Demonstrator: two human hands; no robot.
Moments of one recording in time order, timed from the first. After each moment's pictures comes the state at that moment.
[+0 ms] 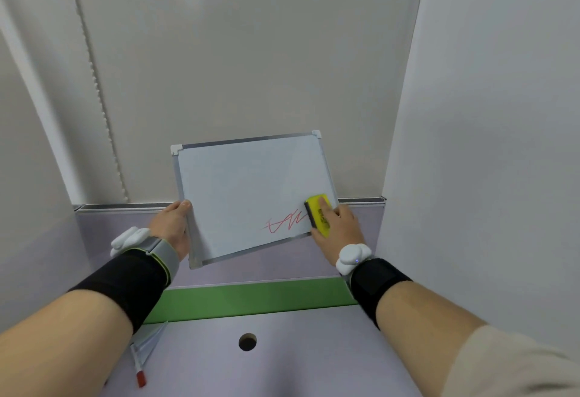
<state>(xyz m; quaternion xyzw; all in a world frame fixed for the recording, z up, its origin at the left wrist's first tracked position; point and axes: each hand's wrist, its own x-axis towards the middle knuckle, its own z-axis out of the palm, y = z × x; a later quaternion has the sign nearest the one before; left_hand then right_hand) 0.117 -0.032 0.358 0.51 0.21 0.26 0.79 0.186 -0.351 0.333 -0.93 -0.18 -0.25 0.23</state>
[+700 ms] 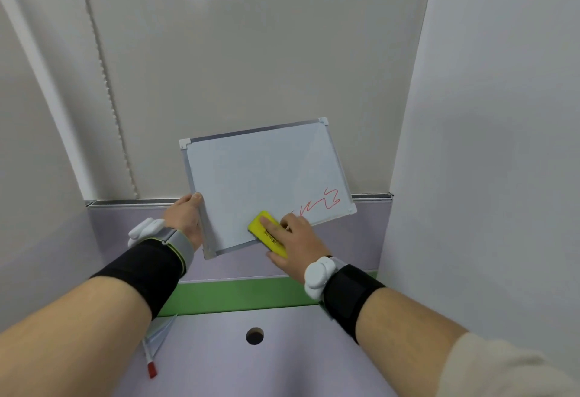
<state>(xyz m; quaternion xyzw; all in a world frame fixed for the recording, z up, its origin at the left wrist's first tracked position) 0.110 -0.051 0.372 0.52 0.22 0.27 0.78 0.147 -0.279 0.315 -0.87 -0.39 -0.23 0.20</state>
